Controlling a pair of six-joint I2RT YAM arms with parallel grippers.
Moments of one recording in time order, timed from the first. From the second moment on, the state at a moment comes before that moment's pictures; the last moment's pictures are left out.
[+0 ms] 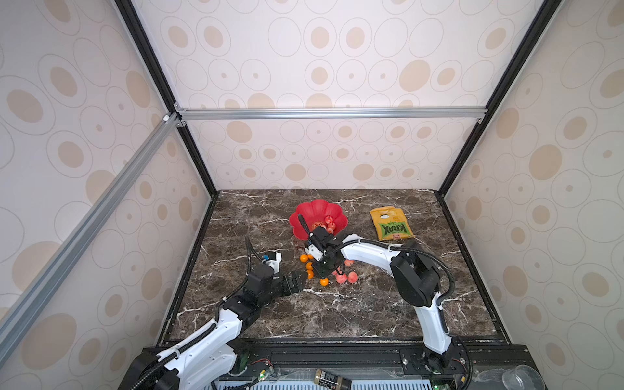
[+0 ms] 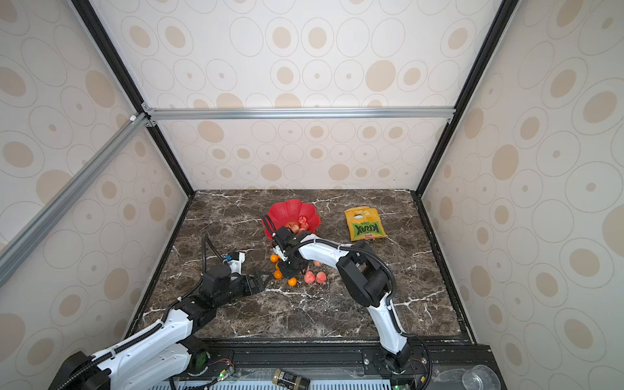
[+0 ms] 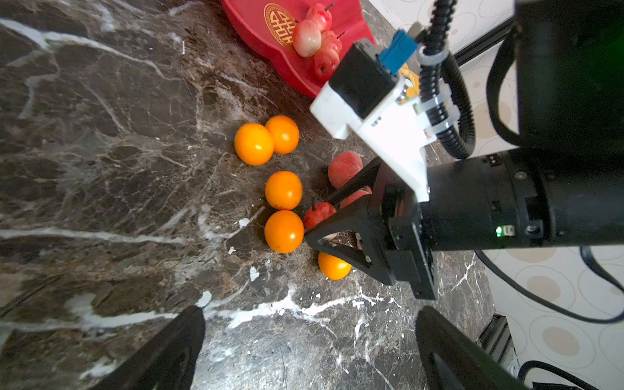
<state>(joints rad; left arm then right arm) -0.51 0.91 0.30 0.06 0.19 -0.75 0.82 2.12 1.59 -0.77 -0.12 0.12</state>
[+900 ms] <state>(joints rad) -0.51 0.91 0.30 0.07 0.19 -0.73 0.82 2.07 1.59 -0.77 -0.10 0.14</state>
